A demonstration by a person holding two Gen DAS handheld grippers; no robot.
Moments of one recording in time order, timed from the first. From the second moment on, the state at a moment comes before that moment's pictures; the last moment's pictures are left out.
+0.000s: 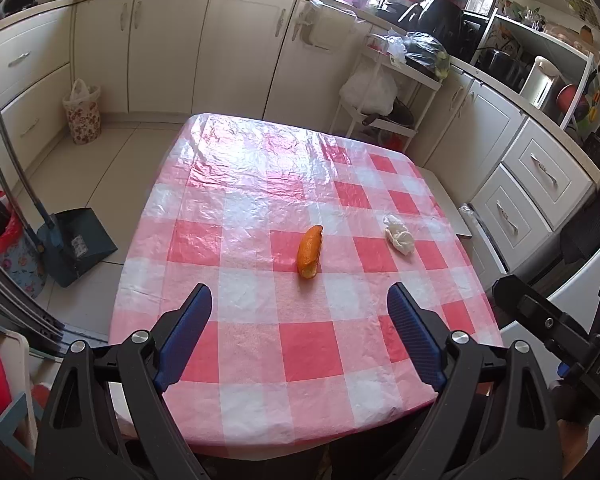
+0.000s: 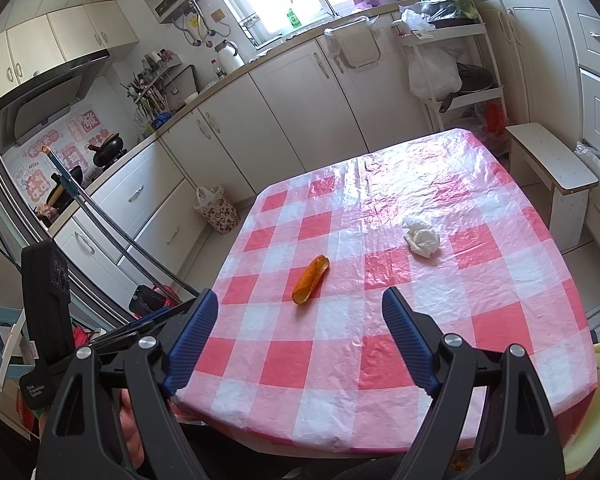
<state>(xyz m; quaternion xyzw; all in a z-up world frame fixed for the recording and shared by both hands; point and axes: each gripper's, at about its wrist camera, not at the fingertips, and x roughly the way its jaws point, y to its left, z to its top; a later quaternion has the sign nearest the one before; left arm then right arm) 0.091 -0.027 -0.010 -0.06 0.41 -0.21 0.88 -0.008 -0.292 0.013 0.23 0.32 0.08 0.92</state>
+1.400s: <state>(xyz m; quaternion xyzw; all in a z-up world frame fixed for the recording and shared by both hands) 0.092 -0.027 -0.012 -0.06 0.42 -0.21 0.88 -0.008 -0.292 0.014 0.23 0.32 0.08 0.92</state>
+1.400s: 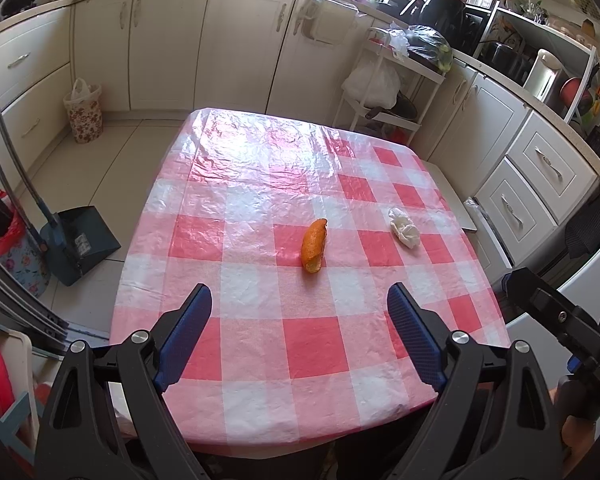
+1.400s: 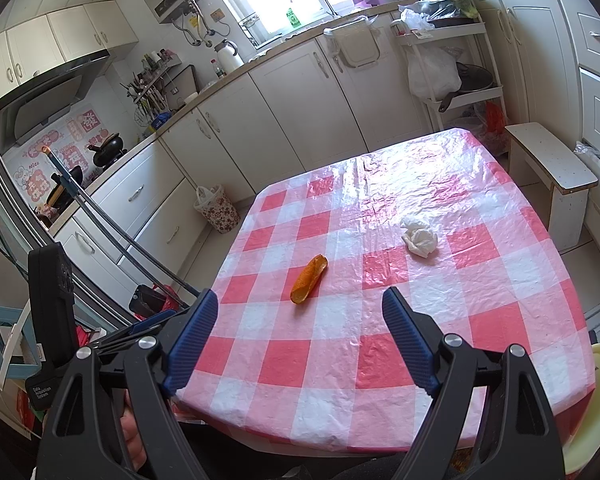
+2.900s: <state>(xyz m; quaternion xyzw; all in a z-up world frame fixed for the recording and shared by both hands) 0.090 -0.024 -0.014 -0.05 0.42 -0.20 0.88 -0.008 -0.294 0.014 0.23 0.32 0.08 0.91</state>
